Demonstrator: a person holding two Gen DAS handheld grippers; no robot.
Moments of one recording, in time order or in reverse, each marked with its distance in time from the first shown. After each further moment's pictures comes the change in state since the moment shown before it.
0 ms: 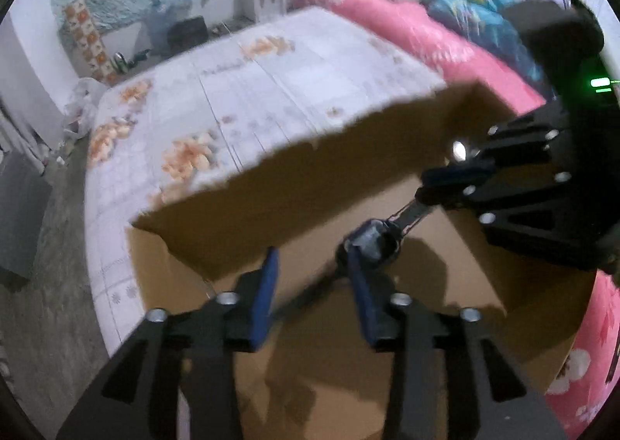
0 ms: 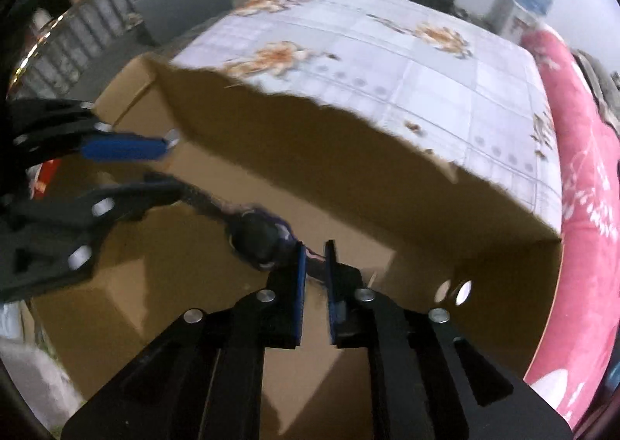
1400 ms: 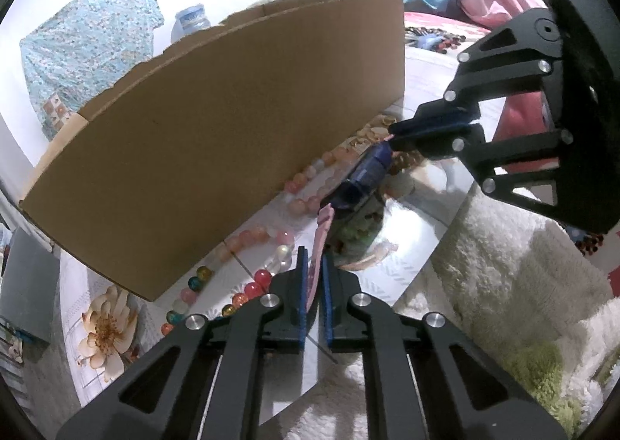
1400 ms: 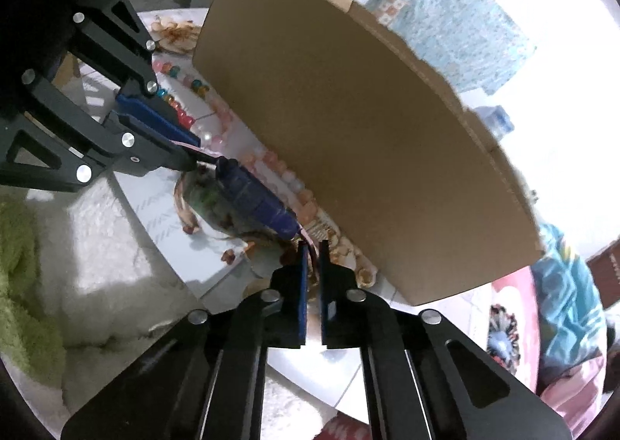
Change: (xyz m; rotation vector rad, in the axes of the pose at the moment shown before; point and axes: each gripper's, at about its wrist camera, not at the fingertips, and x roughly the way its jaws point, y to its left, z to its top) left arm -0.010 -0.140 -0.216 0.324 -0.206 0.041; right arm -0.005 0.123 -0.242 -0.436 -0.357 -0.466
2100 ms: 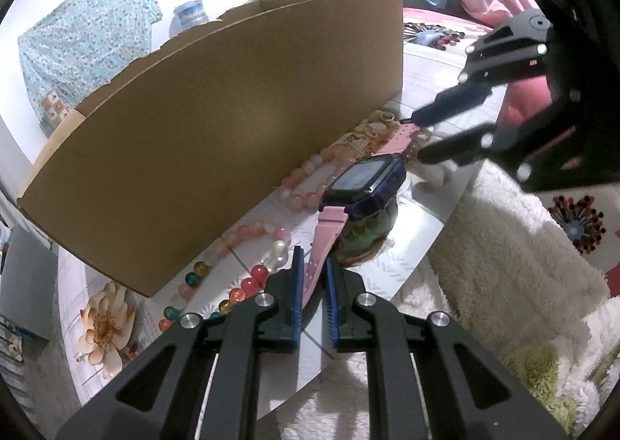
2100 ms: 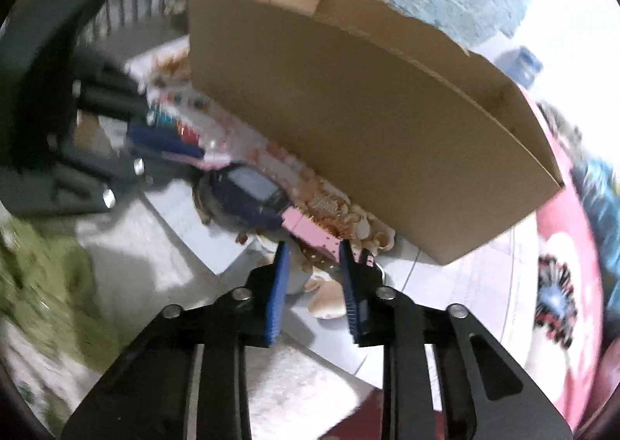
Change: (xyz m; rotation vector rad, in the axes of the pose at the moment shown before) left arm 0.004 0.005 0.002 -0.006 0.031 -0.016; right arm -0.009 -0.038 -0.007 0.155 0.081 0.255
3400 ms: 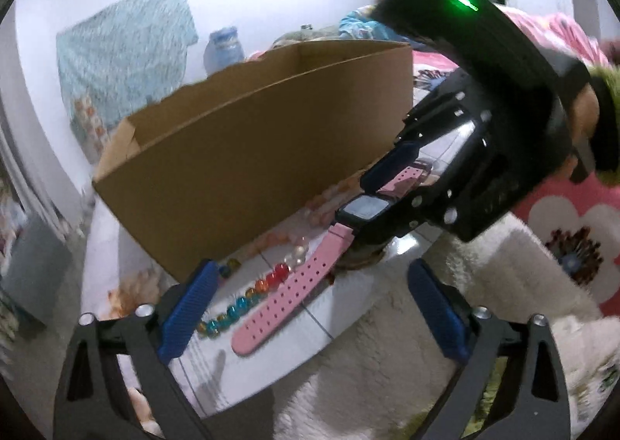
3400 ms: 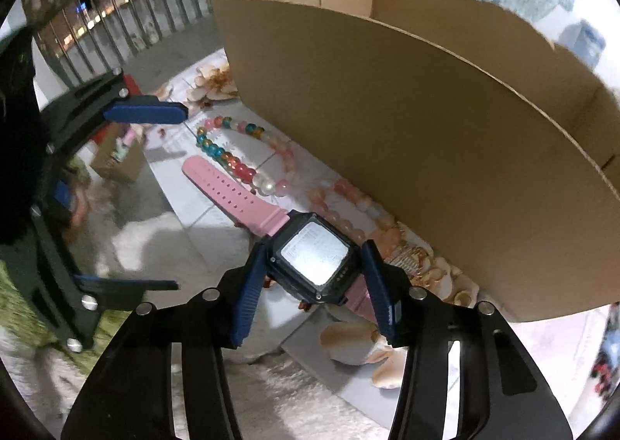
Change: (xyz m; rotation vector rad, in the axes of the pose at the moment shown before) left arm -0.050 -0.027 -0.020 -0.048 -0.139 0.096; right arm 0.037 -0.013 0.045 0.108 0.058 0.408
